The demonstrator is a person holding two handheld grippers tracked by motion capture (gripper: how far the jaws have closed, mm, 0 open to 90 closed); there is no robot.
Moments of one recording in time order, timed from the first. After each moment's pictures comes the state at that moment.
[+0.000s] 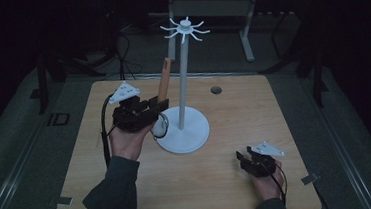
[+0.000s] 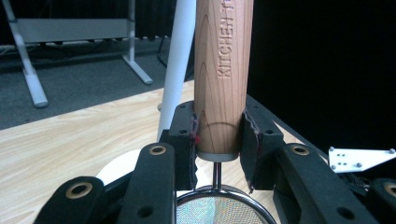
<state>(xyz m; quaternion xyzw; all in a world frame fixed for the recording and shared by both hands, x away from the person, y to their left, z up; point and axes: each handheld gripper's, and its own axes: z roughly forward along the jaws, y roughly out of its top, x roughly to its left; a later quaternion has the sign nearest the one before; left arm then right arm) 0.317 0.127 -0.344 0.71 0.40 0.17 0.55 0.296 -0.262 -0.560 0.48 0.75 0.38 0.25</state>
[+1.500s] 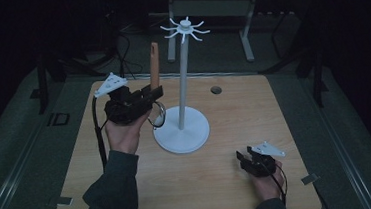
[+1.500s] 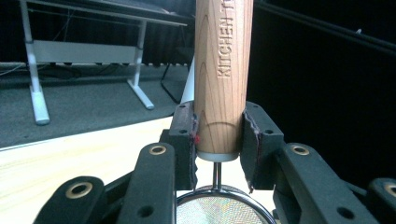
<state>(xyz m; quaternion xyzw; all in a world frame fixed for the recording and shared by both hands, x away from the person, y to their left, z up) 0.319 0.138 -0.324 0.66 0.42 0.17 0.60 0.296 -0.262 -0.560 0.48 0.74 0.39 0.25</state>
